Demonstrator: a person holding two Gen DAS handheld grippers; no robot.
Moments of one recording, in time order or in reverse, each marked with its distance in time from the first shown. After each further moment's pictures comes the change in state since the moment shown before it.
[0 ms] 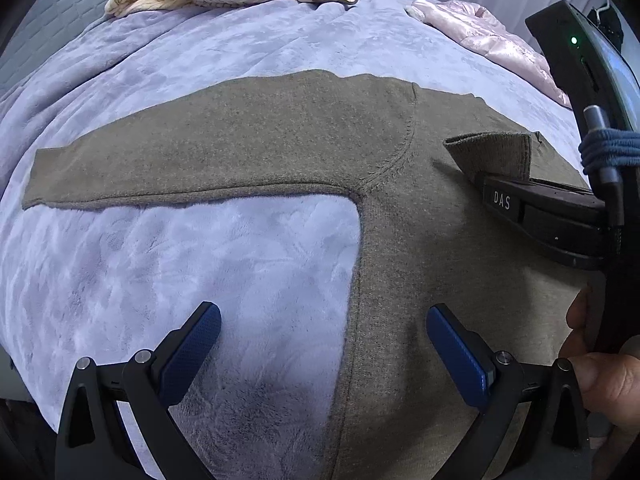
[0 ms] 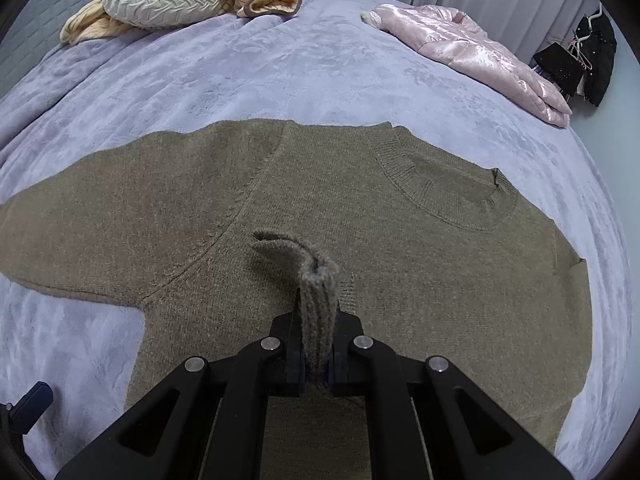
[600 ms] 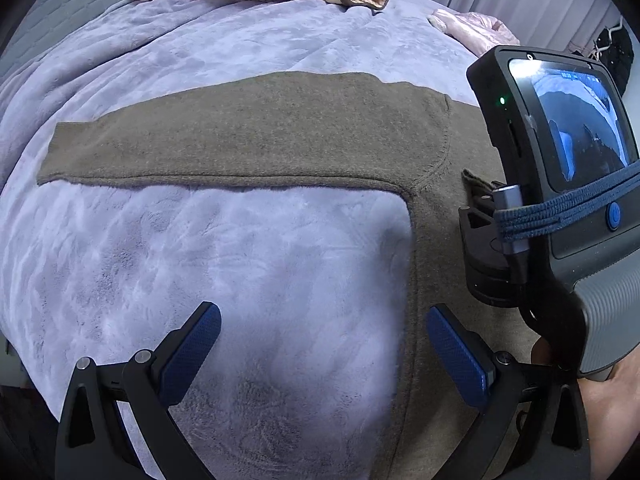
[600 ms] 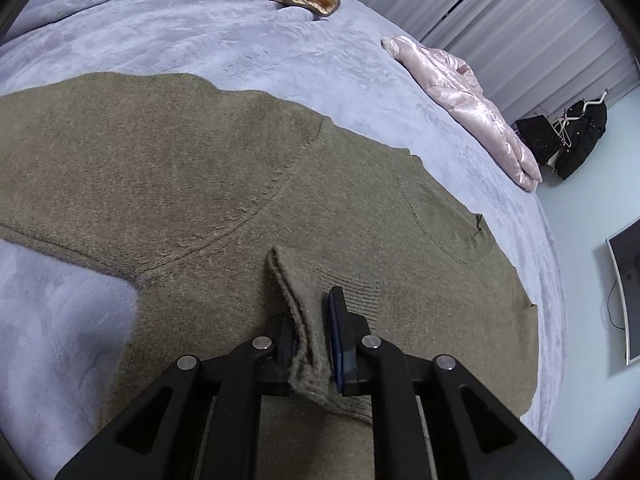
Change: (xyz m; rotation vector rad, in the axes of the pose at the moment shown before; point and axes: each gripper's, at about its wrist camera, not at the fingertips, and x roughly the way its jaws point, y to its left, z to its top) left arm -0.009 0.043 -0.008 -0.061 -0.001 -0.006; right arm 0.010 0.065 -0.013 -0.222 -0.030 -0.259
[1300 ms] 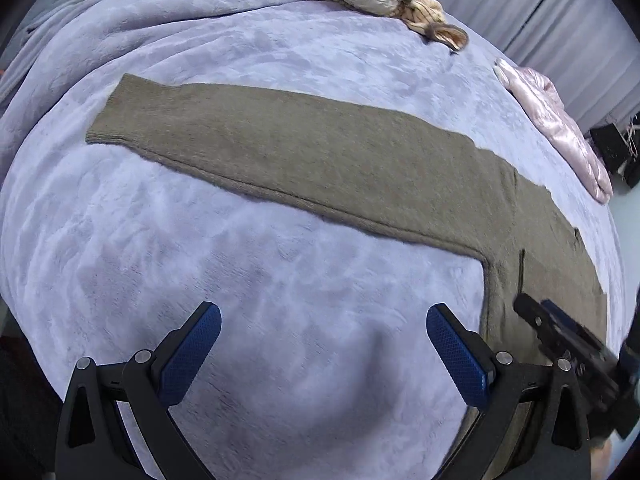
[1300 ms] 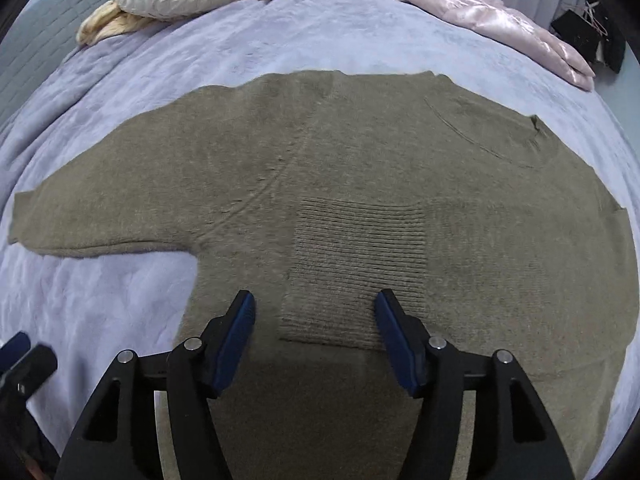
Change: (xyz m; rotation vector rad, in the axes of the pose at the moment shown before) left arm -0.008 0.104 0.026 -0.255 -0.018 -0.022; right arm 0.001 -0.041 -0.037 0.270 0.050 0.451
